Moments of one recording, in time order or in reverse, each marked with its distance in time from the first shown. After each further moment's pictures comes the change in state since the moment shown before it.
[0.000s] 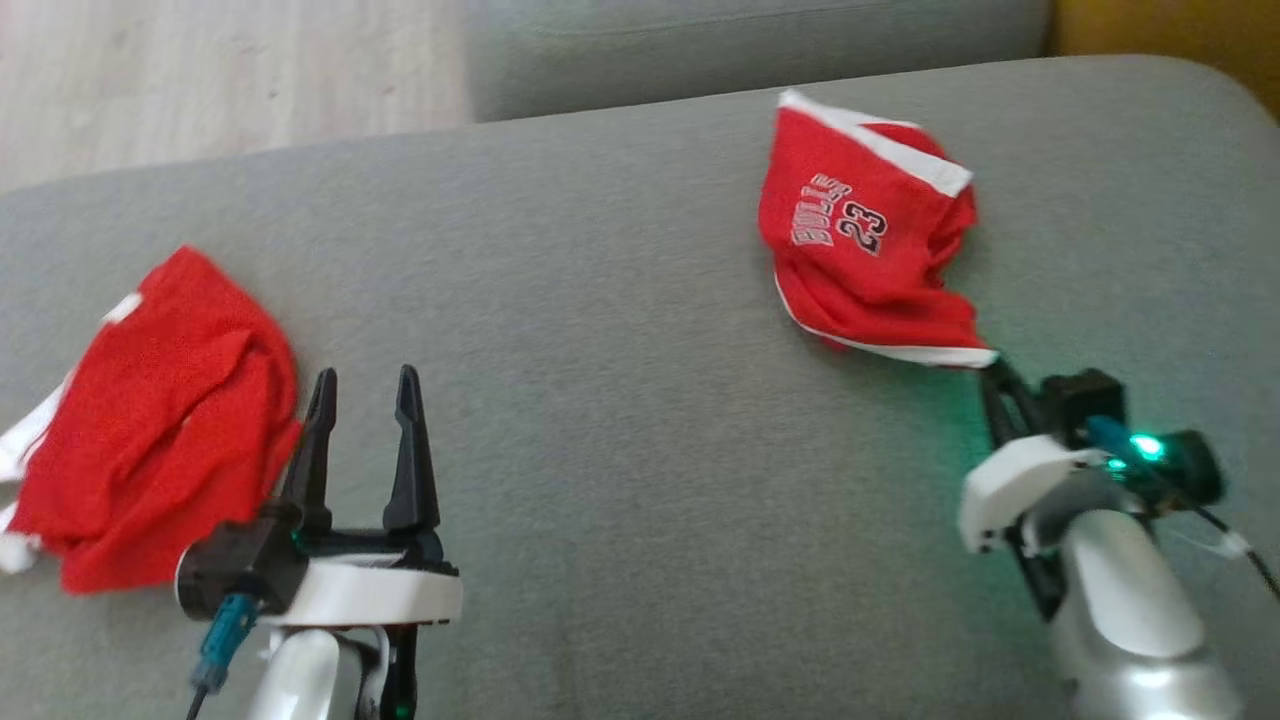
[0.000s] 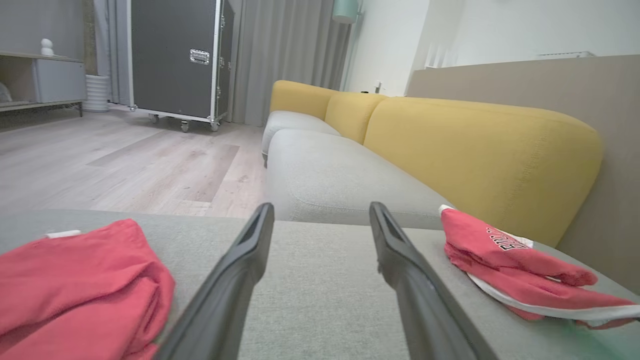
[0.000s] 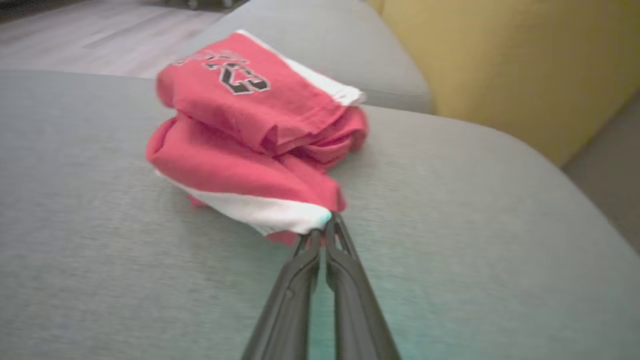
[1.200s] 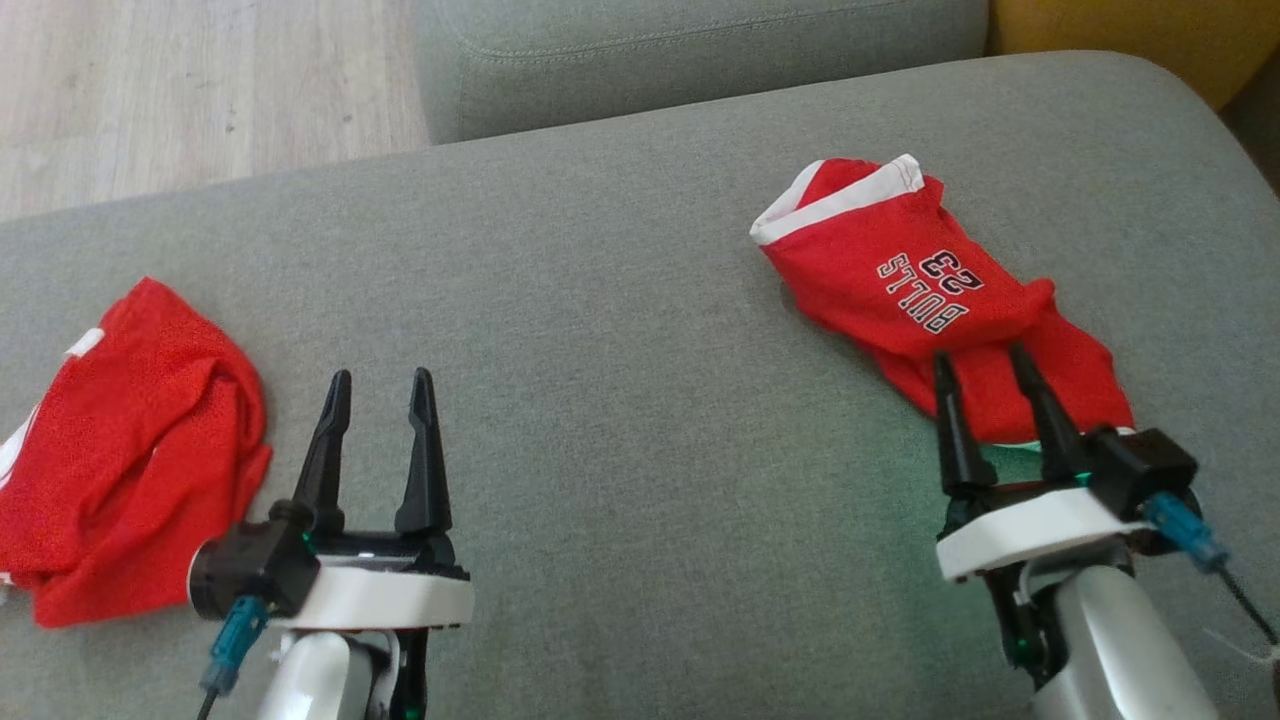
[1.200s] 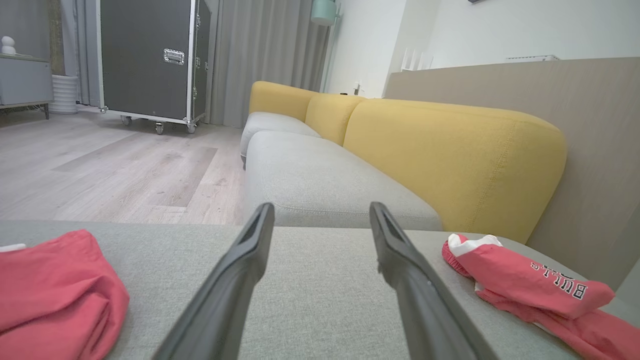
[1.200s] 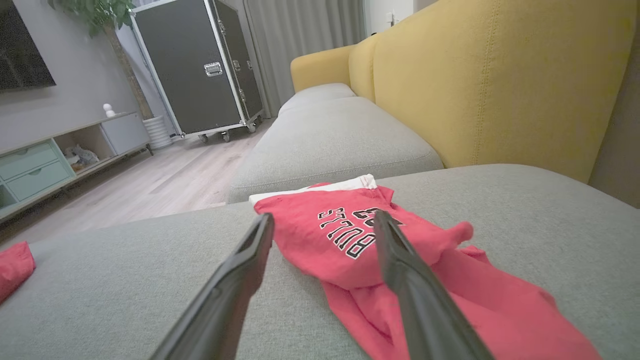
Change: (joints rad) left arm 0.007 0.000 -0.024 -0.010 -0.009 0.003 0.000; right arm 0.235 0.003 0.132 -0.415 0.372 0.000 -0.069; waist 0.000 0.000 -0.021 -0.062
